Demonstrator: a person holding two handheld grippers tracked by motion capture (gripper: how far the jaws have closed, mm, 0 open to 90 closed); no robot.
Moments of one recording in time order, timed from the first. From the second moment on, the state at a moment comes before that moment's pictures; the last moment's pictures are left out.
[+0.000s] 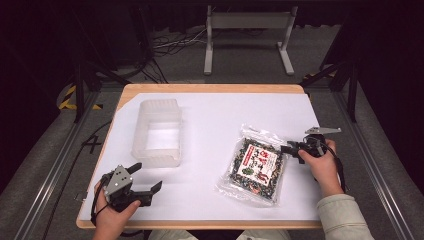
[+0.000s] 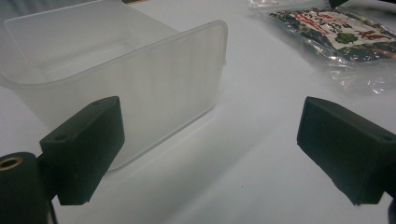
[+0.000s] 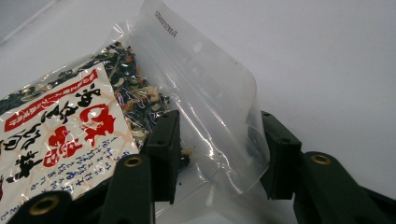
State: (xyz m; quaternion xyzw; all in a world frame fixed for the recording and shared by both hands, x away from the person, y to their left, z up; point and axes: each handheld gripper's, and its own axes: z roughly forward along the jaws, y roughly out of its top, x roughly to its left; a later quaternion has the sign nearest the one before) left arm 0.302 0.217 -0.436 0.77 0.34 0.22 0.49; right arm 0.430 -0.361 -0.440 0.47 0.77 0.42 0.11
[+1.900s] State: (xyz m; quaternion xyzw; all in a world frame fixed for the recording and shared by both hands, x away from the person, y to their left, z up) left arm 0.308 0.223 -0.431 0.75 0.34 0.23 0.52; right arm 0.358 -0.347 -0.300 0.31 0.76 0.54 0.21
